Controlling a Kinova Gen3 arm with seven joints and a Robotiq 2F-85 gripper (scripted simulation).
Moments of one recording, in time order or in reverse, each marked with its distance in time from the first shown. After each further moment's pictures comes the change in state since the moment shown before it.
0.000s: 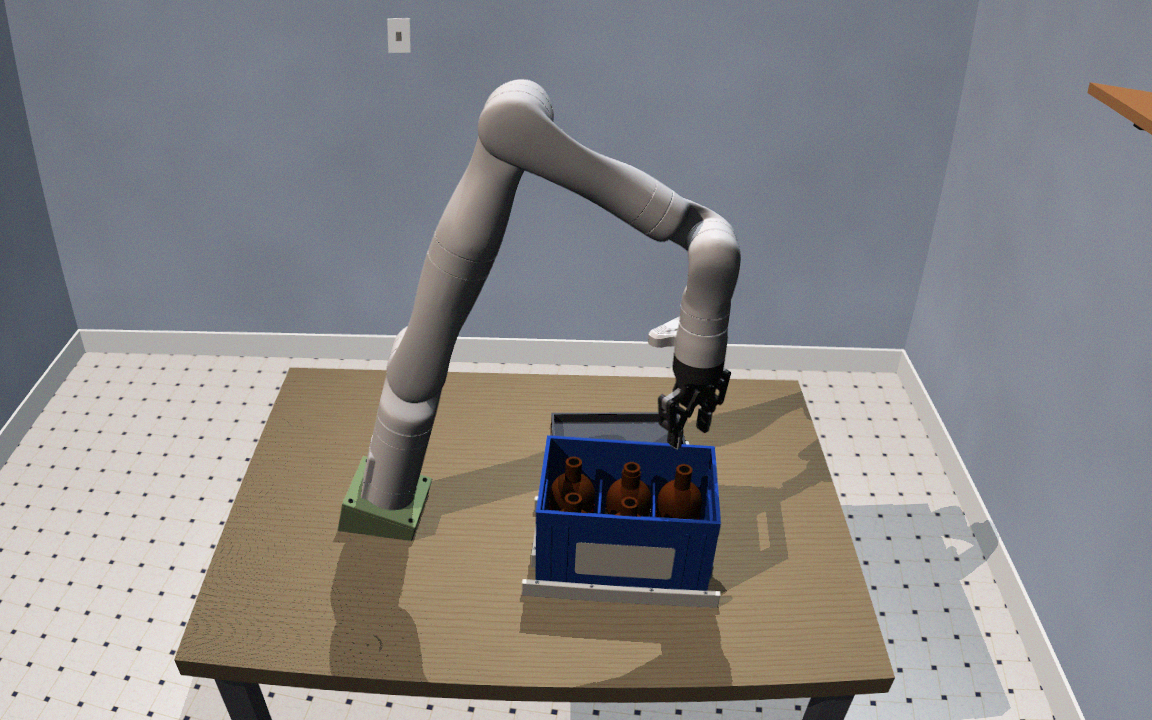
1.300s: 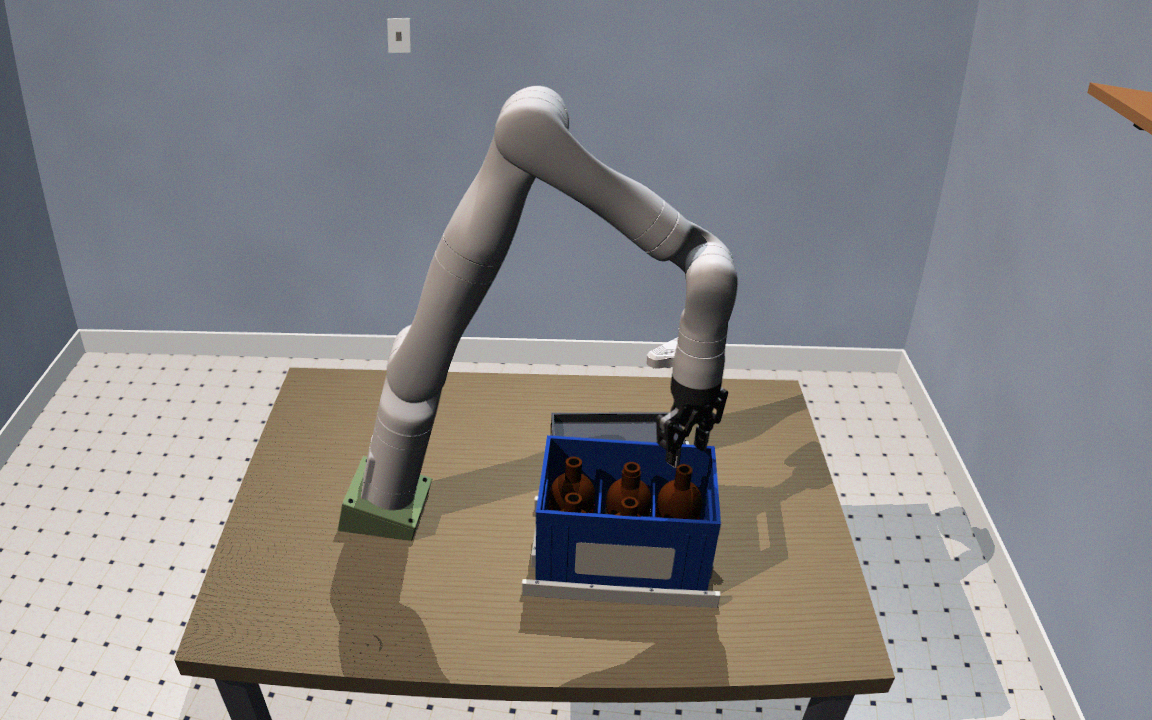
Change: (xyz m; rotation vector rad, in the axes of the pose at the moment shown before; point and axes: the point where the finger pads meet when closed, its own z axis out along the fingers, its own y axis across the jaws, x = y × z) arm 0.000 0.001 0.037 0.000 0.000 0.000
